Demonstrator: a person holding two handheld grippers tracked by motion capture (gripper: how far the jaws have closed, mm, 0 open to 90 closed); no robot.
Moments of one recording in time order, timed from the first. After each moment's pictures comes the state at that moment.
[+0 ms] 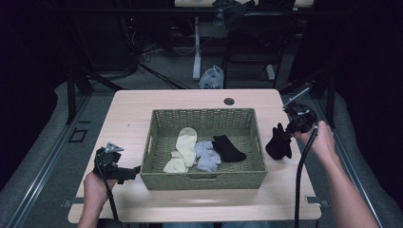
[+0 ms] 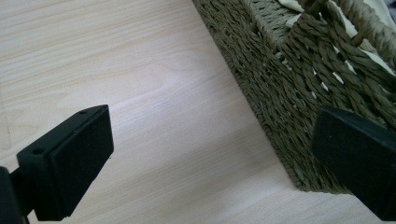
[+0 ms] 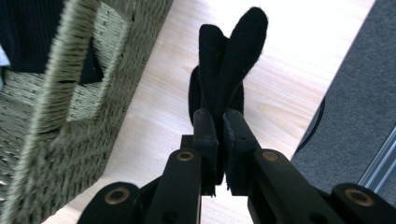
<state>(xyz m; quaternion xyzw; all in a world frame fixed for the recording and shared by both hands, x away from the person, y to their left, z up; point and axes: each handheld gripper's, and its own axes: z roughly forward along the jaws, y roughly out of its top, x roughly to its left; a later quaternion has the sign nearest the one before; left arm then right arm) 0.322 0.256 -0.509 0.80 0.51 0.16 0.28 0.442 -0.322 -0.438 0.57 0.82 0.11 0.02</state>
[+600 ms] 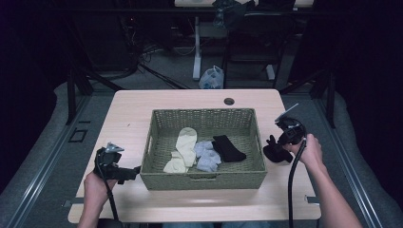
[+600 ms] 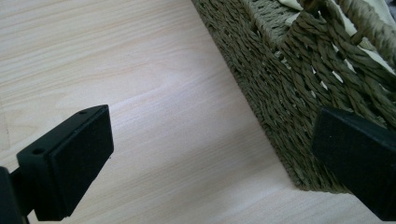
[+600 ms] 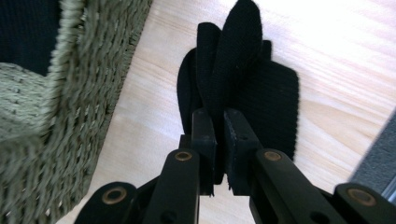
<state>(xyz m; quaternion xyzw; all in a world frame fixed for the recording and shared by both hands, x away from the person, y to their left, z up) 0.322 0.256 -0.509 0.80 0.50 0.16 0.28 0.444 -0.318 -0.501 0.57 0.82 0.10 -0.02</state>
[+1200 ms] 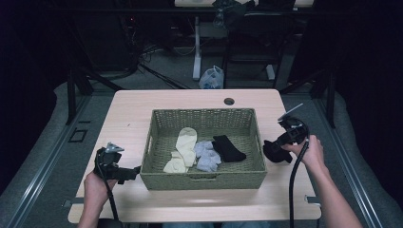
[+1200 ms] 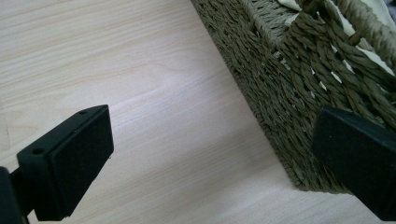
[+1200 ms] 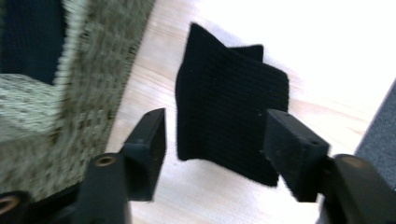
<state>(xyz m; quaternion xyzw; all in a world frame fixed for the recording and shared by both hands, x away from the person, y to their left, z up) 0.322 0.256 -0.509 0.80 0.51 0.16 0.28 0.437 -0.323 -0.491 0.59 0.80 0.12 0.00</state>
